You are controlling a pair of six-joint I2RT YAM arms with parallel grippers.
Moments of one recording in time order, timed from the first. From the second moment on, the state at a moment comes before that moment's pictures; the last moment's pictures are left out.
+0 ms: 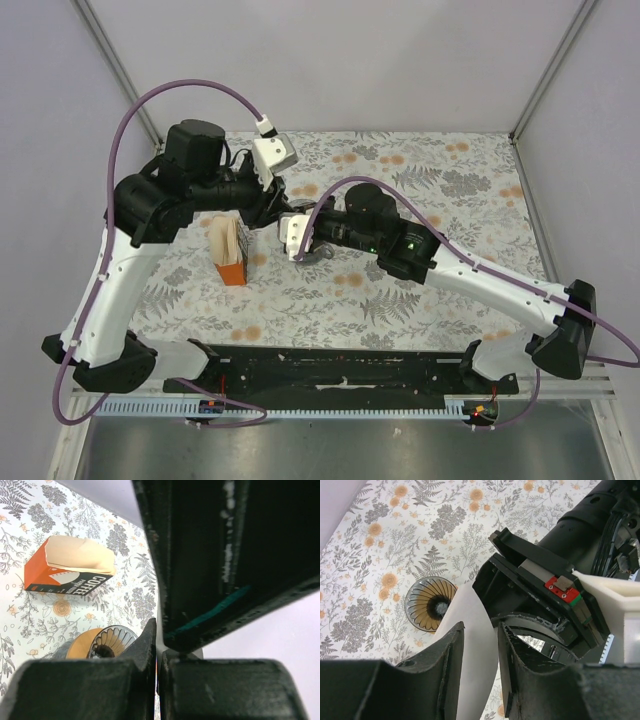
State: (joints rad) left arm -0.59 1.32 1.92 -1.18 0.44 0.34; right arm 1.02 1.40 1.33 -0.09 -0.16 -0.89
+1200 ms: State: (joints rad) left arm -0.61 1.31 1.86 -1.17 0.28 0.30; right arm 1.02 1.43 1.33 -0.11 -0.17 -0.94
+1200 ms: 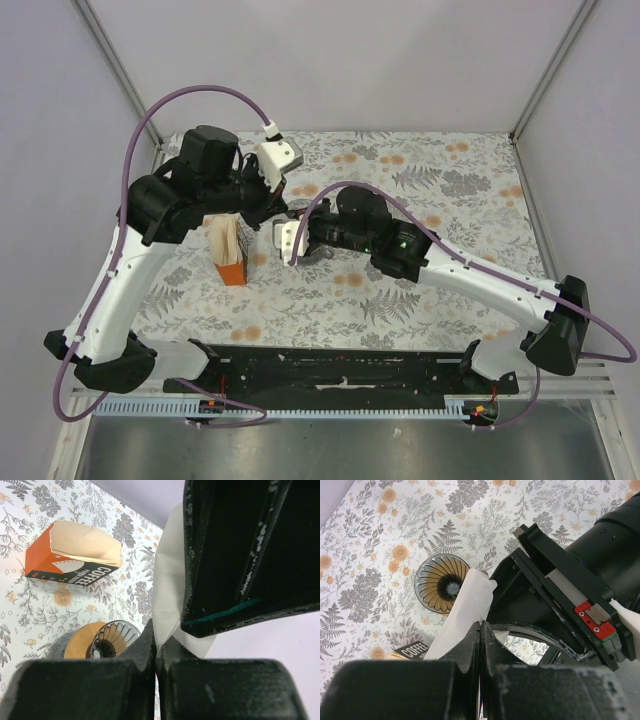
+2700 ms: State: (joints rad) left arm -0.60 1.33 1.82 -1.23 0.30 0.30; right arm 1.03 1.46 1.34 -0.21 -0.20 -0.99
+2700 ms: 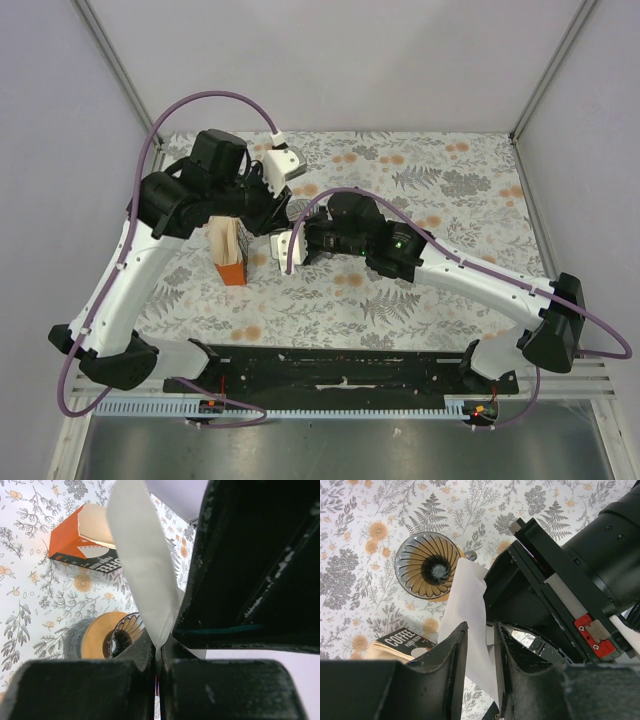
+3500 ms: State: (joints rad) left arm -0.60 1.32 1.81 -1.14 0.03 0.32; right arm 1.03 1.46 1.34 -0.23 -0.17 -1.02
